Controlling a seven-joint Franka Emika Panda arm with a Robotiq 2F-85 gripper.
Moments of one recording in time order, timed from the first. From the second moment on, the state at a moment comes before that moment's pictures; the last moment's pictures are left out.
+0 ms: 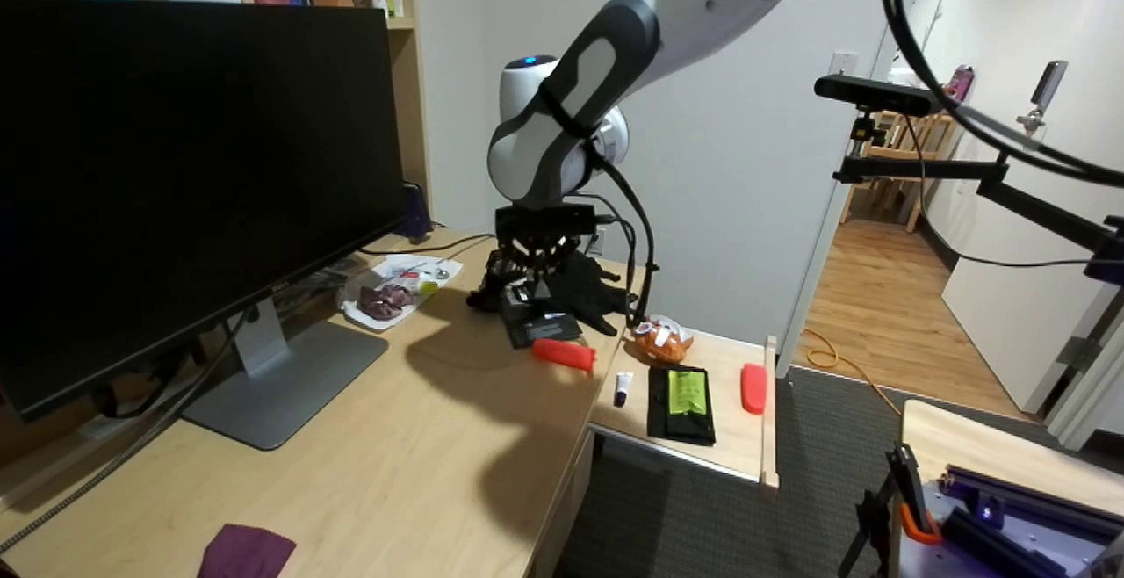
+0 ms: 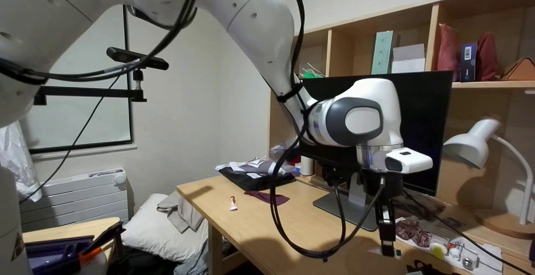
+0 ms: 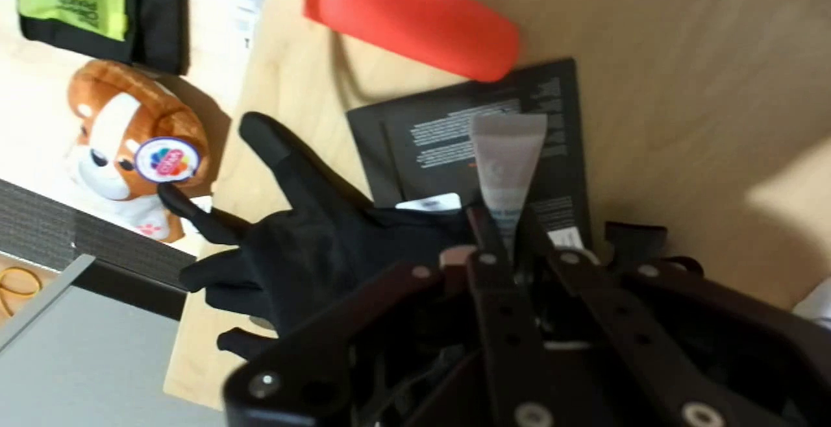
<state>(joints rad) -0.05 0.67 -0.21 -1.74 -0.05 2.49 0.72</state>
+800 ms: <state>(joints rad) -0.09 0.49 -0.22 -2.02 -0.04 2.48 0.51</state>
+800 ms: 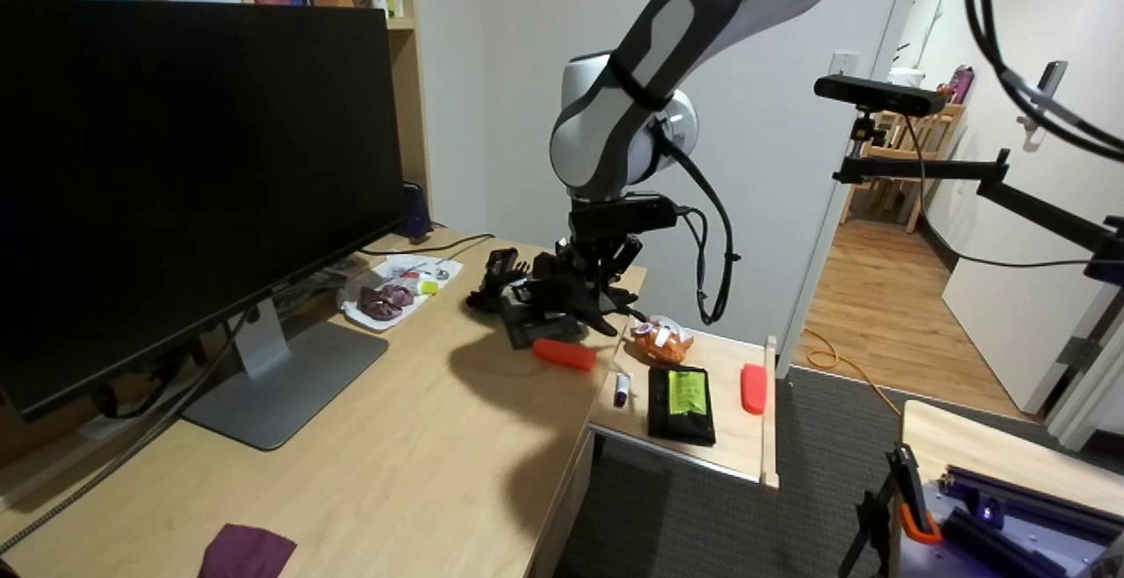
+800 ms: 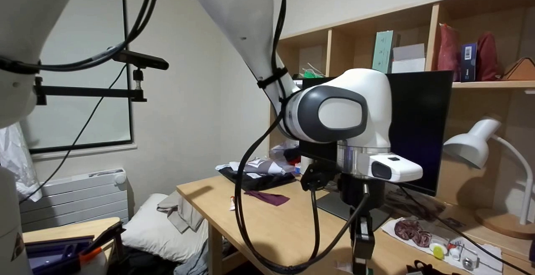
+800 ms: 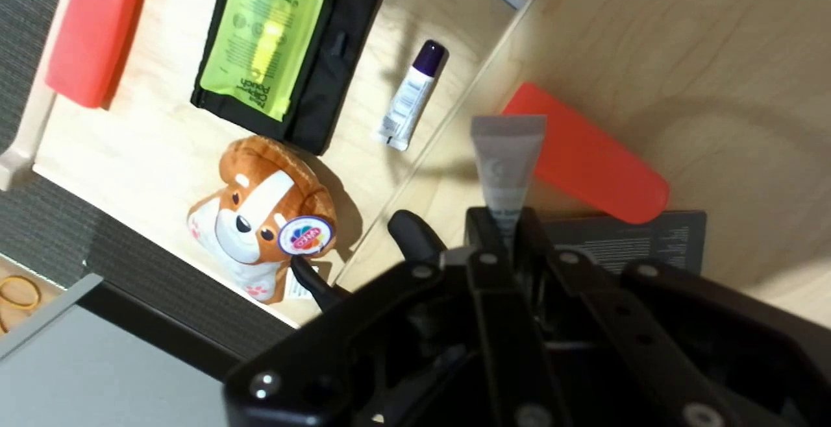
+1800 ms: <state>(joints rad) -0.24 0.69 -0.20 -2.02 0.27 2.54 0.48</state>
